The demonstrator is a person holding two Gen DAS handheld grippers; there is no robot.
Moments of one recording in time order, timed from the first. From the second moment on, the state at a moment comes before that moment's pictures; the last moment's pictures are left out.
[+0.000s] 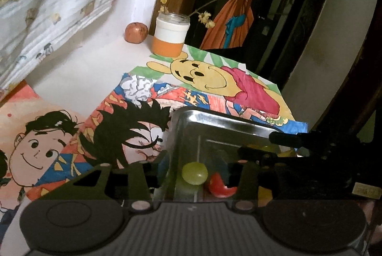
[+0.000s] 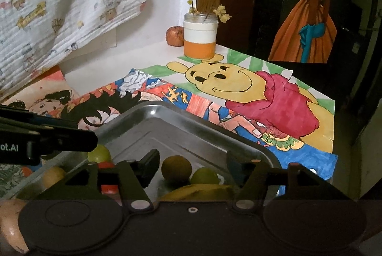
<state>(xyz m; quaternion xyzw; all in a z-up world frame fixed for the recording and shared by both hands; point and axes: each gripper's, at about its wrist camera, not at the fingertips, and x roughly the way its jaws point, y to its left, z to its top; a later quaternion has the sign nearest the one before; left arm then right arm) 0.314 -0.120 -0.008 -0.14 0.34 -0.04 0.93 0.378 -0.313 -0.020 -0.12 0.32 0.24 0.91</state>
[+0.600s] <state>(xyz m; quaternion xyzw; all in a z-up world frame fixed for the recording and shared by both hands) 0.279 -0.109 0.019 -0.13 0.29 0.02 0.95 0.333 -0.331 0.020 -0.08 0.27 0.21 0.94</state>
